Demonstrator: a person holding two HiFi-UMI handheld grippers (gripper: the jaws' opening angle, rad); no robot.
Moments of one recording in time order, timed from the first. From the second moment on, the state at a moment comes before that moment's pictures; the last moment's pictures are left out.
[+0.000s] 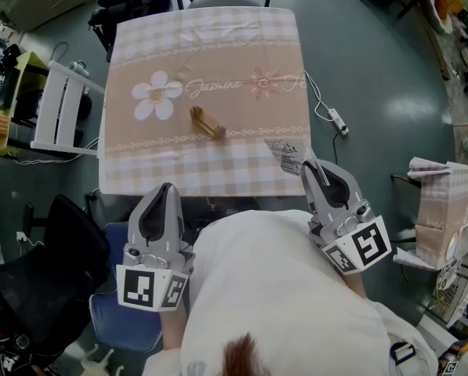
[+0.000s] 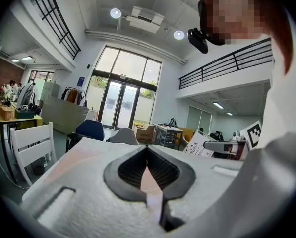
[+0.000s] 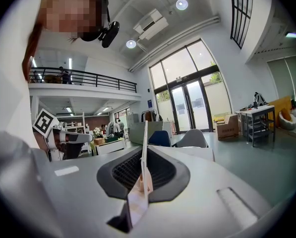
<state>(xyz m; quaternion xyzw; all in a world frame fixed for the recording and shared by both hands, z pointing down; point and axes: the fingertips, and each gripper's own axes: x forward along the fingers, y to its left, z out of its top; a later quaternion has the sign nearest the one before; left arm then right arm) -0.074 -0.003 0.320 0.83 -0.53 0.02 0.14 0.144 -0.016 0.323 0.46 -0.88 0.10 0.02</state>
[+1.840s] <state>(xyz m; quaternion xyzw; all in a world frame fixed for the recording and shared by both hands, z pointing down) -0.144 -0.025 0.333 0.83 -0.53 0.03 0.16 0.084 -0.038 0.300 0.48 -0.87 0.10 0.03</state>
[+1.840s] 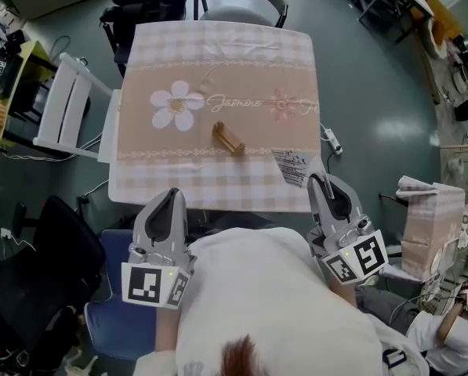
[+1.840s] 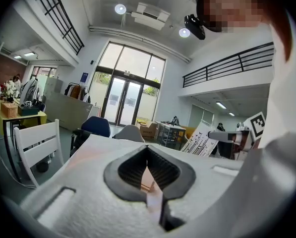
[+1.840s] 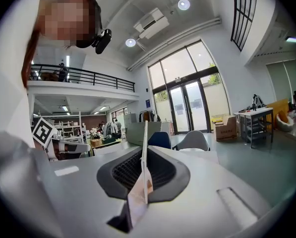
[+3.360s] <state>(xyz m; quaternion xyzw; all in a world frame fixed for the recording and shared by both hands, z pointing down) -0.237 -0.038 0.351 0.76 -0.63 0.02 0.18 -0.016 -0.166 0.413 0.39 -0.90 0.14 0.12</state>
